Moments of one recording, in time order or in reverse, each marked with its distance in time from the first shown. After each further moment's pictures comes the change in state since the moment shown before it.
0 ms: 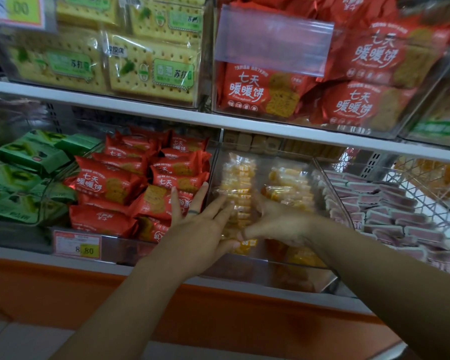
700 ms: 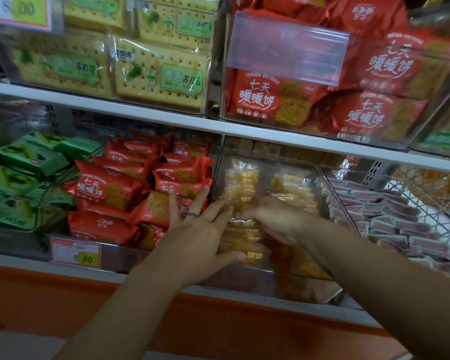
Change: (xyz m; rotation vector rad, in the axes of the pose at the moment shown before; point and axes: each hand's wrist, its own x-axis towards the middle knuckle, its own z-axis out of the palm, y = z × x) left_hand 0.002 -0.009 -0.005 0.006 0.039 0.021; right_hand 0.022 -0.013 0.004 0.164 0.144 0.042
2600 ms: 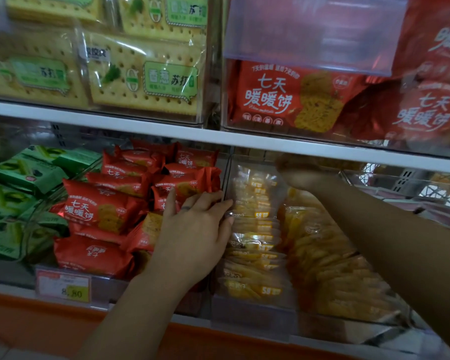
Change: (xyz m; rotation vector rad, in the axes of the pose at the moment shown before) left_hand 0.038 -0.023 0.010 -0.163 0.374 -0.159; right_hand 0.119 -0.028 -0.083 -0.761 0.373 -0.015
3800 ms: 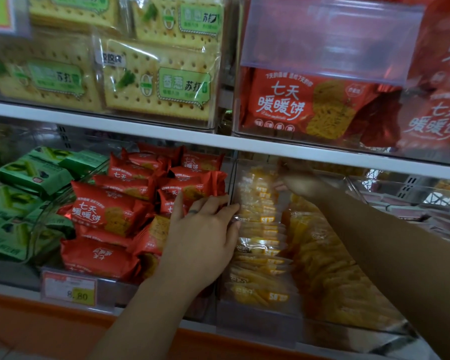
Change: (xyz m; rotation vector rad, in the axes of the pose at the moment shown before) left_hand 0.000 -0.001 0.005 0.030 0.057 0.014; right_hand -0.006 -0.012 0.012 0.652 0.019 -0.028
